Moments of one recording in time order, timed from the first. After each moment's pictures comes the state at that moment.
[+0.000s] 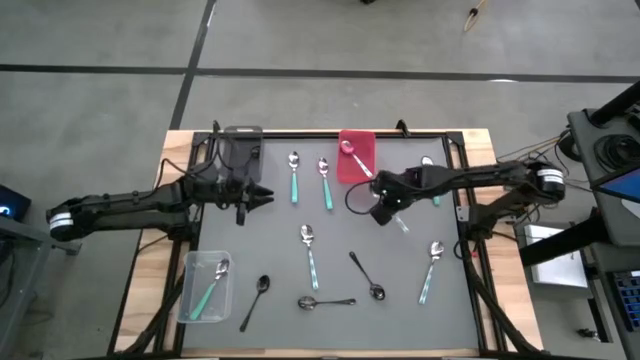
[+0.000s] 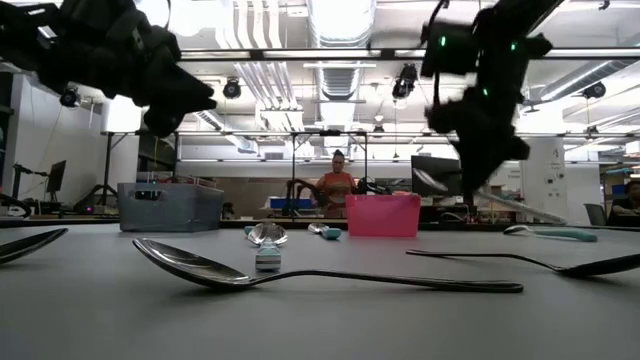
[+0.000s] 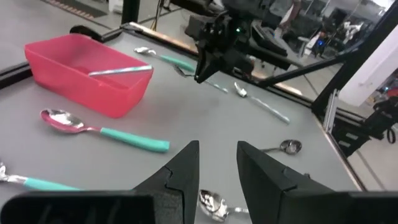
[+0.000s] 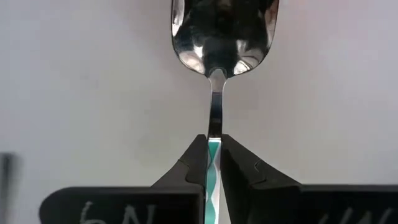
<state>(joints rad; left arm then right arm) 0.35 0.71 0.29 0.19 0.29 -0.28 -0.19 1.40 0.86 -0.70 0.07 0.63</state>
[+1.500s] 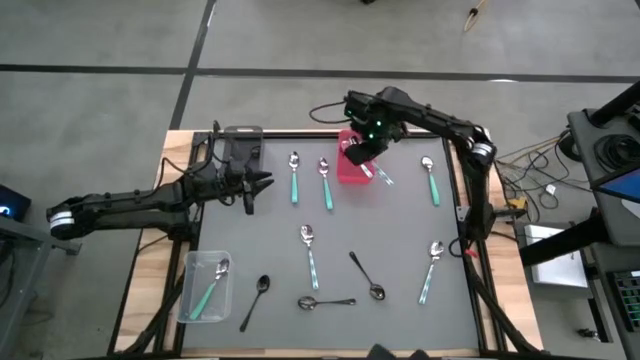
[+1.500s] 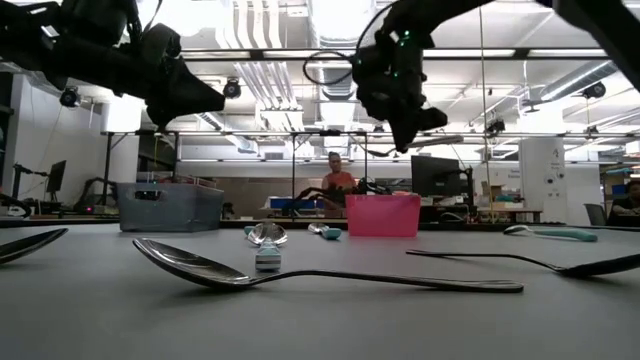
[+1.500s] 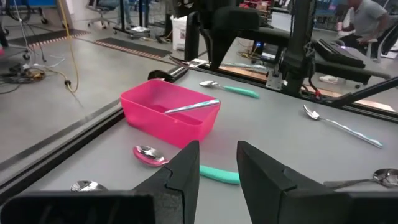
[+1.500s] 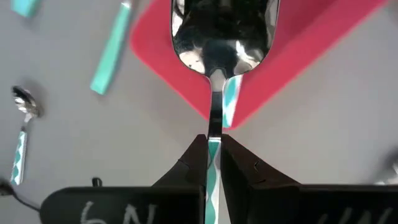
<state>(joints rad) 0.36 0.74 0.30 0.27 0.02 -0.12 -0.59 1.97 1.90 -1.43 -0.19 0.33</state>
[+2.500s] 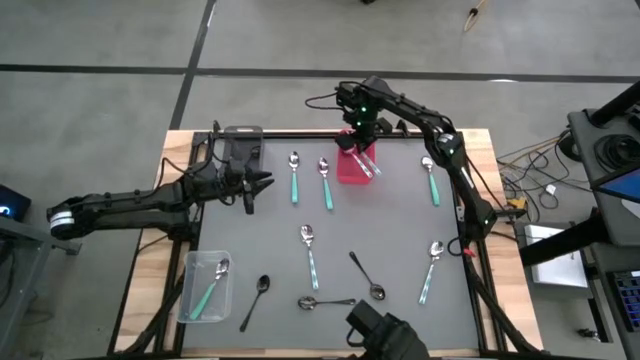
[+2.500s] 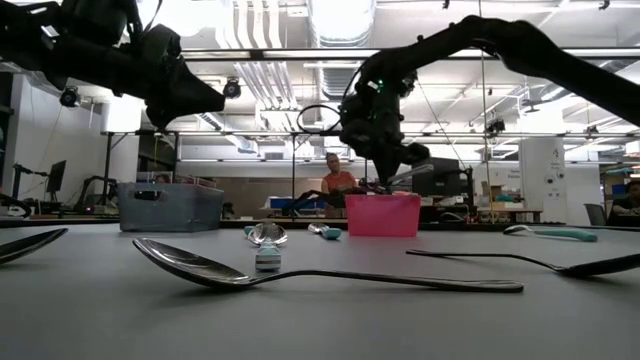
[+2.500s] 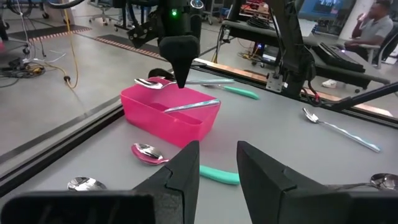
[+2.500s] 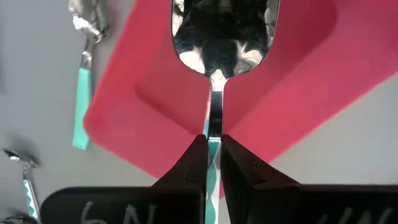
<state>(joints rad) 0.36 0.74 0.30 0.27 0.01 -0.16 -0.71 2.33 2.27 -1.57 -0.26 0.32</state>
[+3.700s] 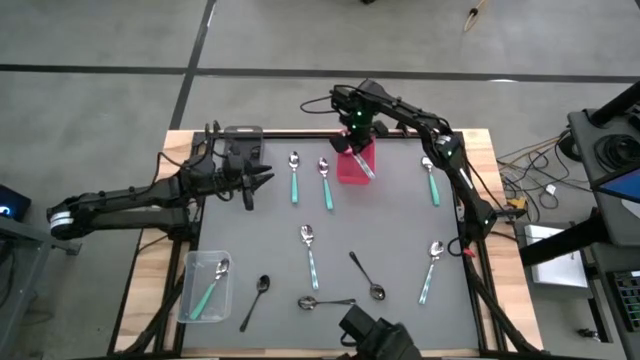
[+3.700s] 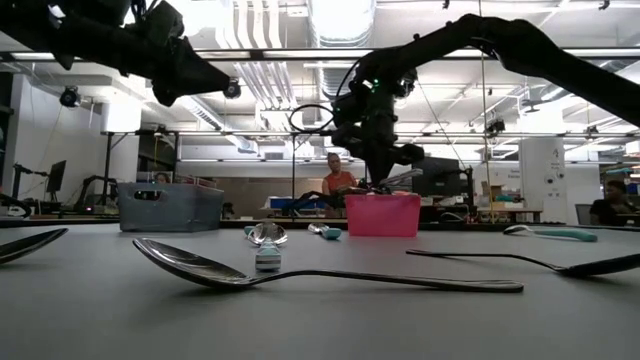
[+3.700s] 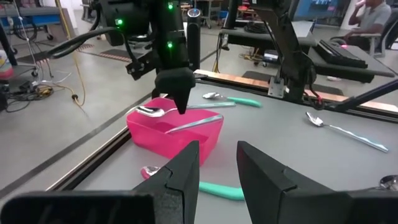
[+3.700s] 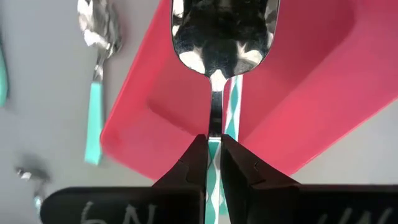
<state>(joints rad) 0.36 0.74 0.41 0.17 0.01 -0.06 -0.68 2.34 2.27 -1.51 -0.23 0.42</state>
